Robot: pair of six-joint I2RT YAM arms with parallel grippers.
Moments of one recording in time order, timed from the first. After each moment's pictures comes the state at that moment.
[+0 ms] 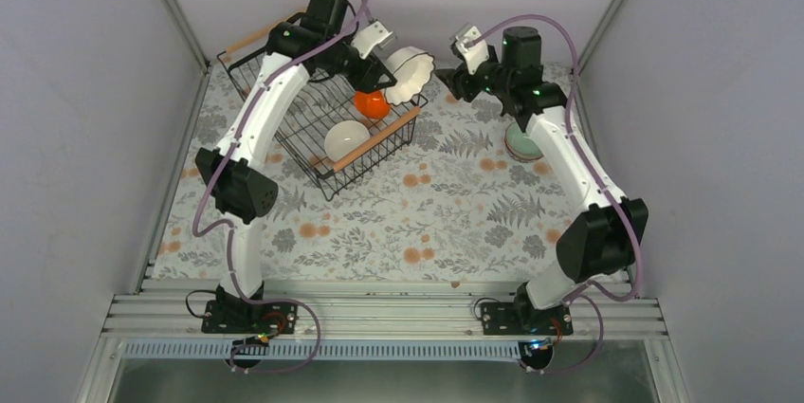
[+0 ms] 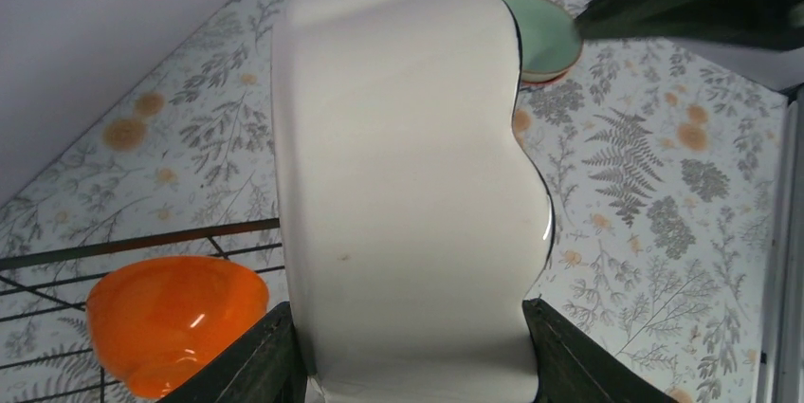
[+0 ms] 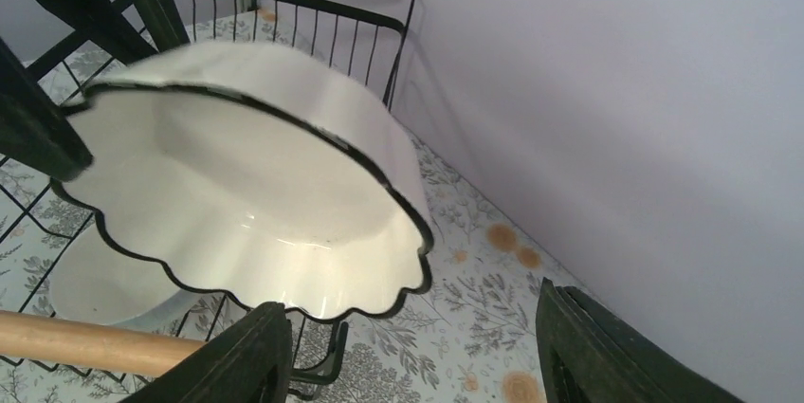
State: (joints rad) left arm -0.41 2.08 2.40 -1.14 0.56 0.34; right arm 0.26 1.57 1.55 -0.39 -0.44 -0.42
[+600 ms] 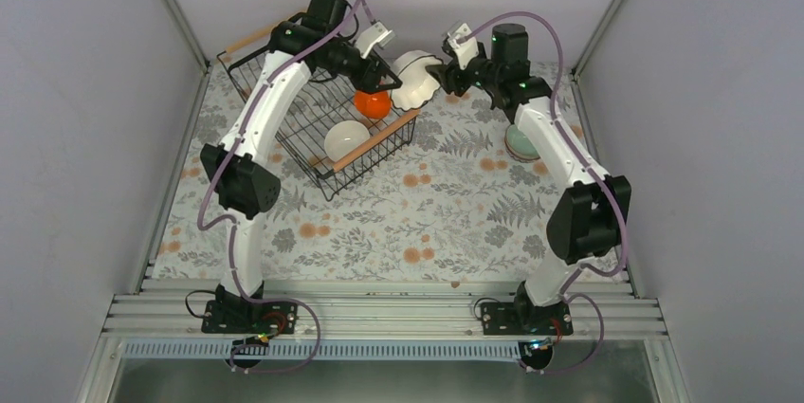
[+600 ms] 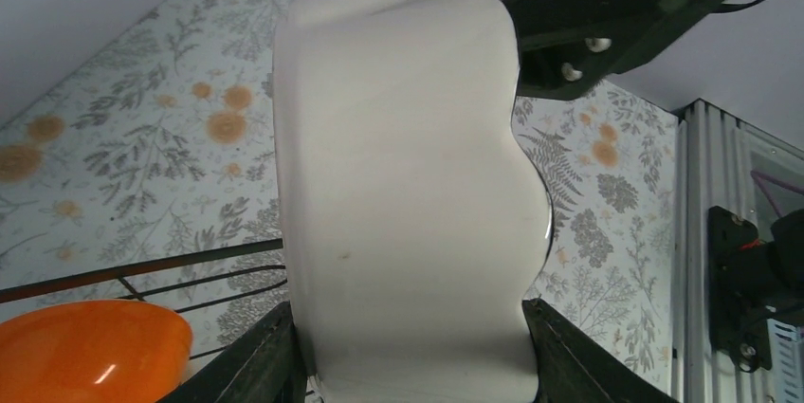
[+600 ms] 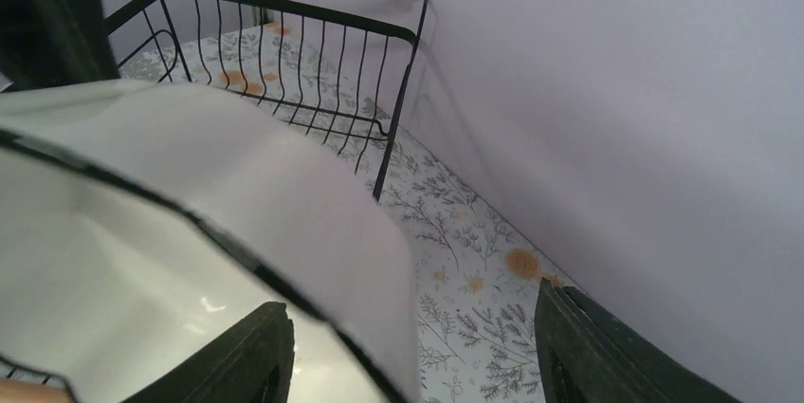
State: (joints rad) left arm -0.39 2.12 2.43 -1.15 0.75 0.33; right arm 0.26 1.70 1.59 -0.29 -0.51 -0.39
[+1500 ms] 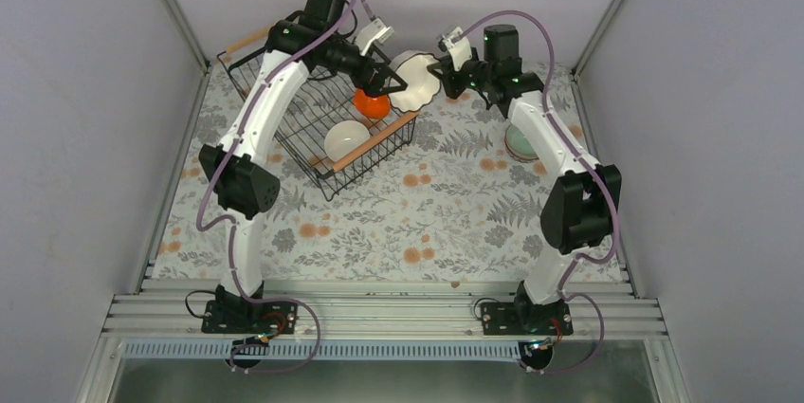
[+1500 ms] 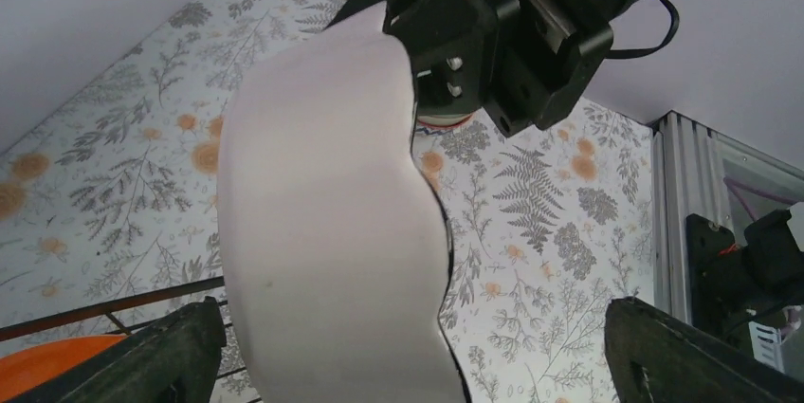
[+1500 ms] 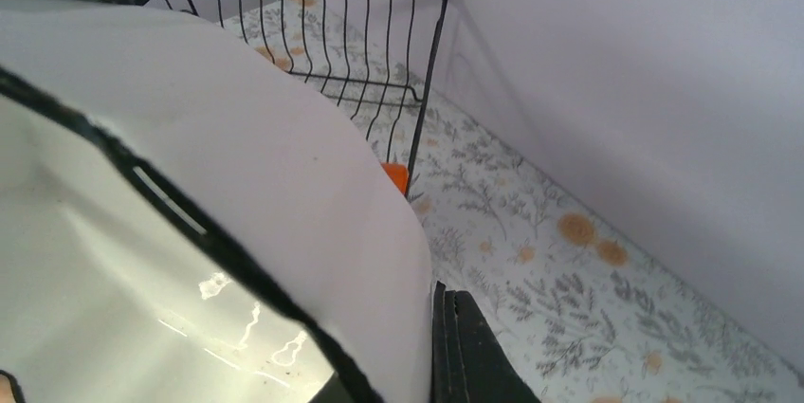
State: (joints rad) left arm -0.38 2.13 2.44 -1.14 0.82 0.33; right arm 0.27 1.79 1.65 -0.34 -0.54 -0.34
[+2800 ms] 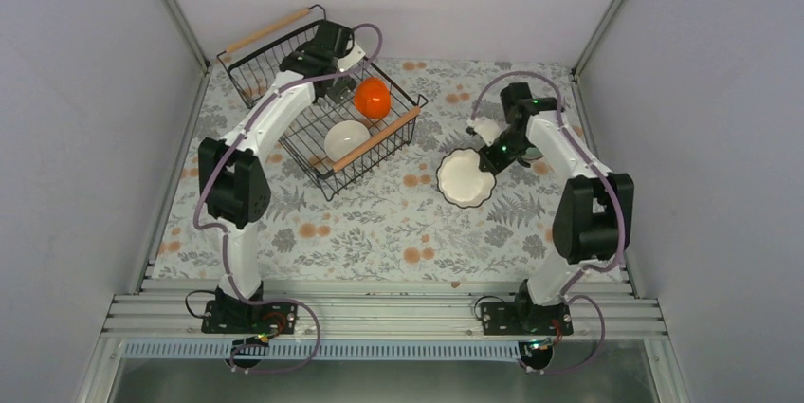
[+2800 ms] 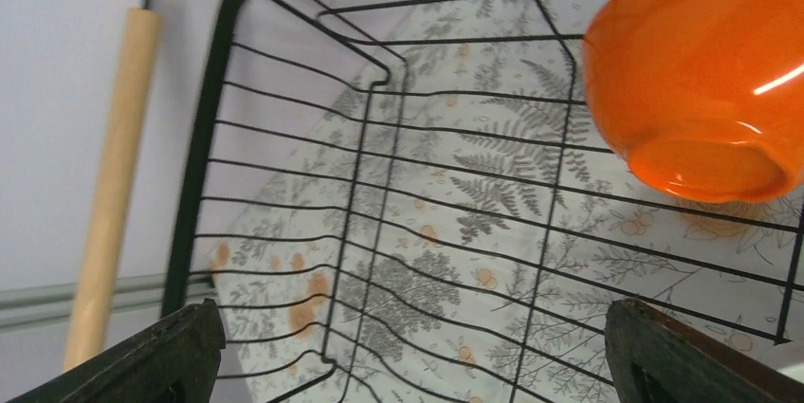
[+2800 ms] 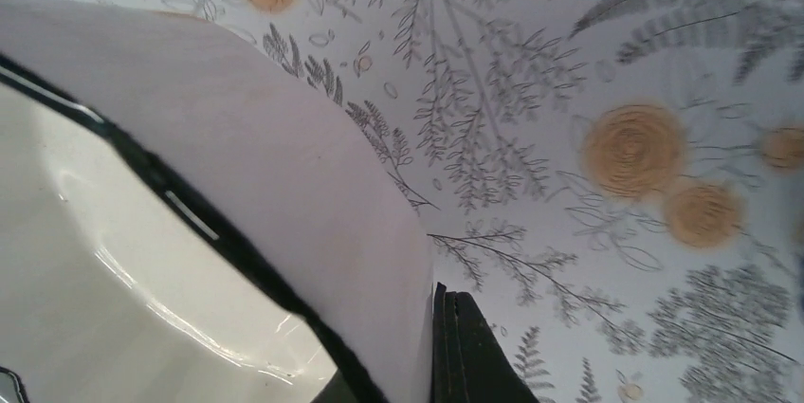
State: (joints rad) left arm -0.39 2.00 1.95 -0.74 -0.38 0.51; right arm 0.13 1.68 1.38 -1.09 -0.26 -0.56
